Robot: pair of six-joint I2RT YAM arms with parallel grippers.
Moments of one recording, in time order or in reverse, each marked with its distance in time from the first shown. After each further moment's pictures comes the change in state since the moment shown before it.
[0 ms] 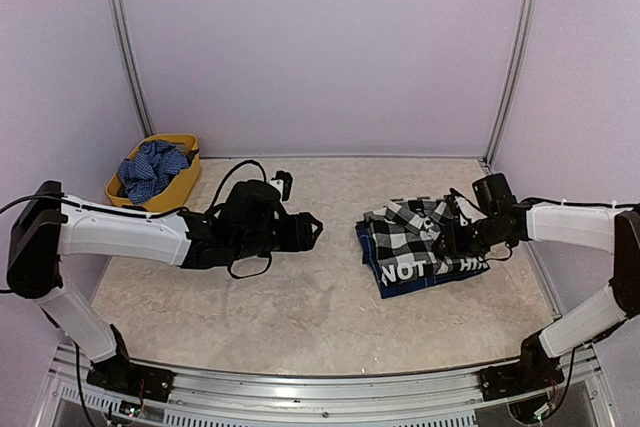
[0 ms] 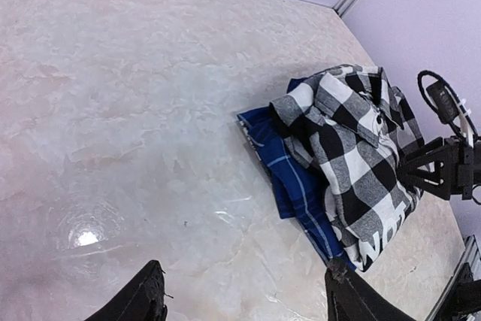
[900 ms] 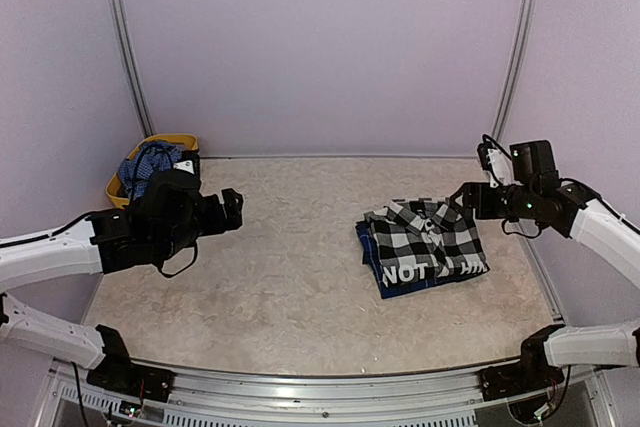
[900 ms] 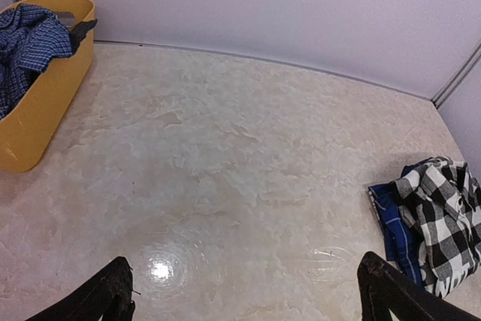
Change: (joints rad) left arm 0.060 -0.459 -0.149 -0.333 -0.388 0.018; right arm 0.027 -0.307 0.124 -0.130 0.188 -0.025
